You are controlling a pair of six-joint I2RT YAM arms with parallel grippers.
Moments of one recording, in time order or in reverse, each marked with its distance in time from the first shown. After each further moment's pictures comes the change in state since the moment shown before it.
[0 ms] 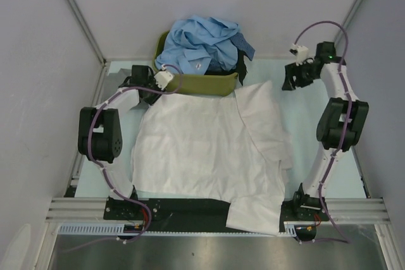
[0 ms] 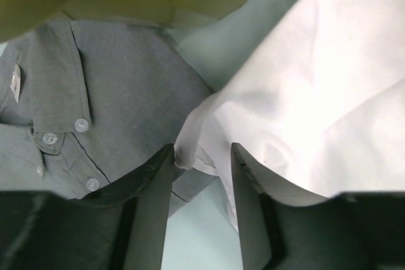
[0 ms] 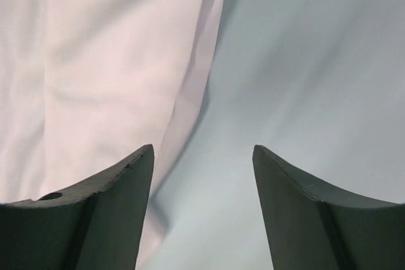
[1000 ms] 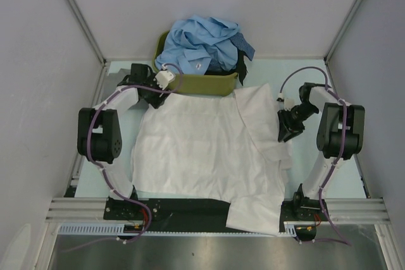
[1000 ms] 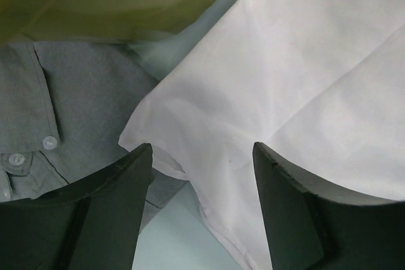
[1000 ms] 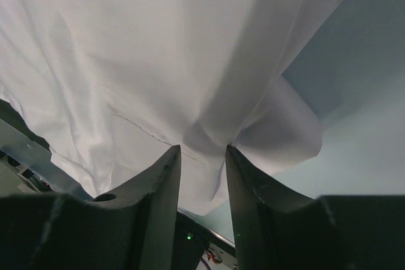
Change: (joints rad) left arm 0.006 -0.019 0.018 -0.087 0.128 -0.014; right arm 0.020 -0.151 -0.540 -0.306 0.081 0.063
